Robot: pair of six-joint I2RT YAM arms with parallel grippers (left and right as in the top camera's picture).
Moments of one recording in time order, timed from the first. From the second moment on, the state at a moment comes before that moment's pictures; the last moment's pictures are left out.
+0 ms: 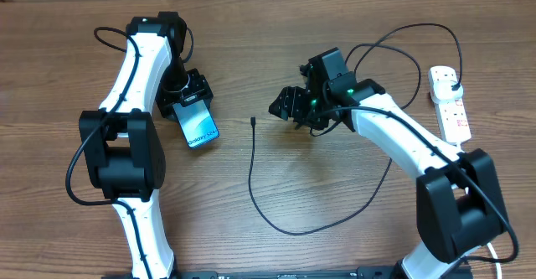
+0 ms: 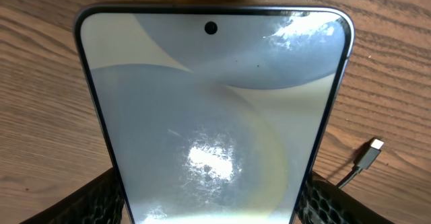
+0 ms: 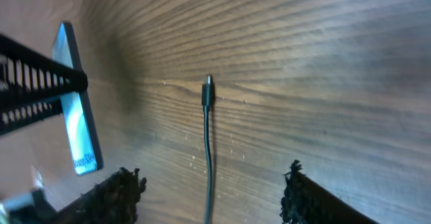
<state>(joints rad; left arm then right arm) -0.06 2.20 1.89 -1.40 0.12 -0.50 0.44 1.82 1.26 -0.50 -0.44 0.64</state>
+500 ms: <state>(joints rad) 0.03 2.20 1.89 -1.36 0.12 -0.55 0.52 1.88 1.26 -0.39 -0.42 0.65</state>
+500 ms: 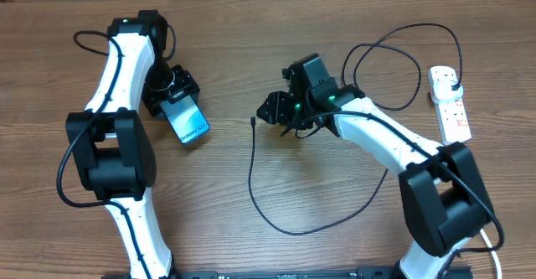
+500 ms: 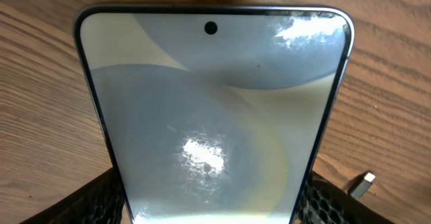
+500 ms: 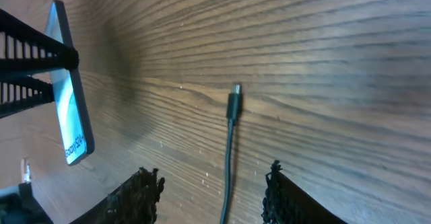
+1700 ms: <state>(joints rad) 0.07 2.20 1.89 -1.37 0.12 -0.56 0.59 2.13 1.29 -0.21 -0.53 0.76</state>
